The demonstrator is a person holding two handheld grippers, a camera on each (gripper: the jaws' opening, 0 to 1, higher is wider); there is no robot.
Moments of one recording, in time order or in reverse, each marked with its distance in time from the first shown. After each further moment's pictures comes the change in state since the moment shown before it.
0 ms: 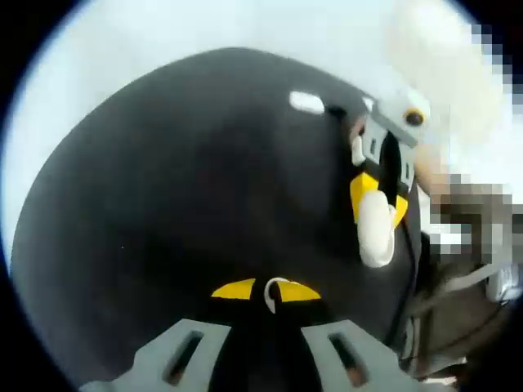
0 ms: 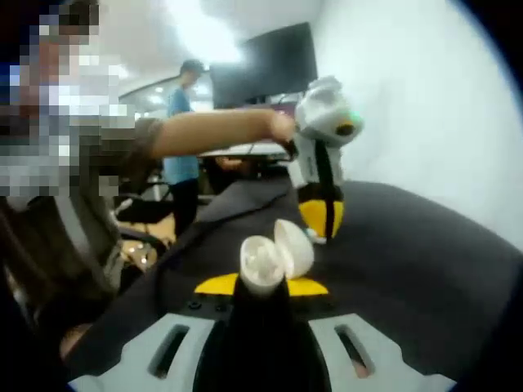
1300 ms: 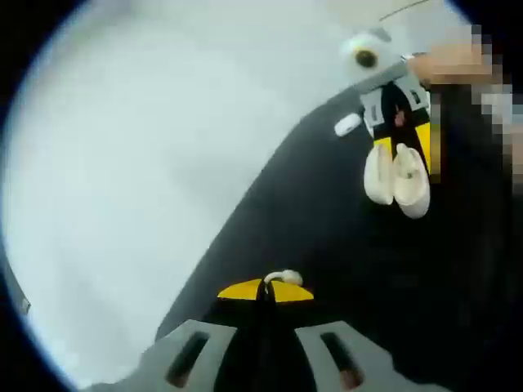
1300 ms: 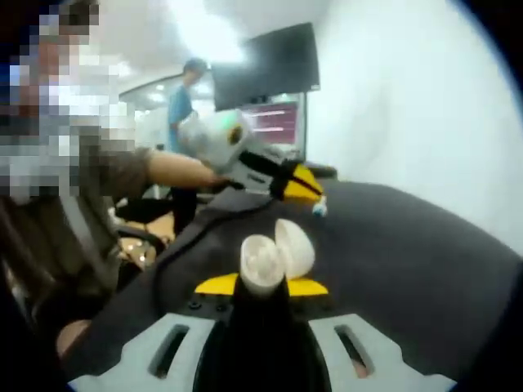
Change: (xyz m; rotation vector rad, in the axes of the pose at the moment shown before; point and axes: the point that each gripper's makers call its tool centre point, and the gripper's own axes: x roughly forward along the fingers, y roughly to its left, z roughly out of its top) left arm -0.064 0.015 -0.014 0.389 -0.445 0.948; right arm 0.001 0.001 0.000 -0.018 0.003 -0.004
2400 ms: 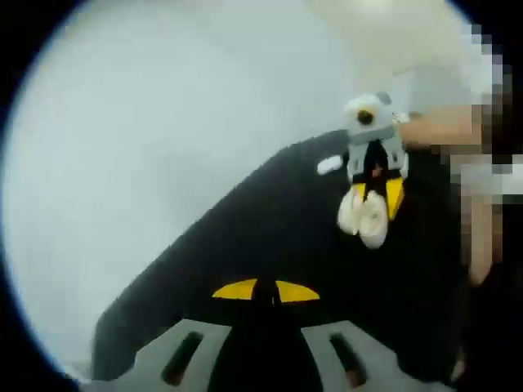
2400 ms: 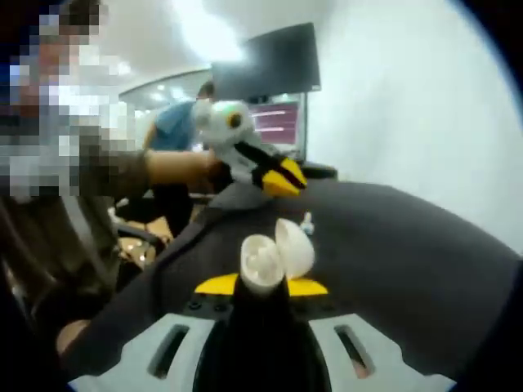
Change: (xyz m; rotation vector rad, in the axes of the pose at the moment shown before) left arm -0.029 -0.006 0.015 -0.334 -0.146 -0.432; right arm 0.001 0.001 0.000 -0.001 -0.001 0.001
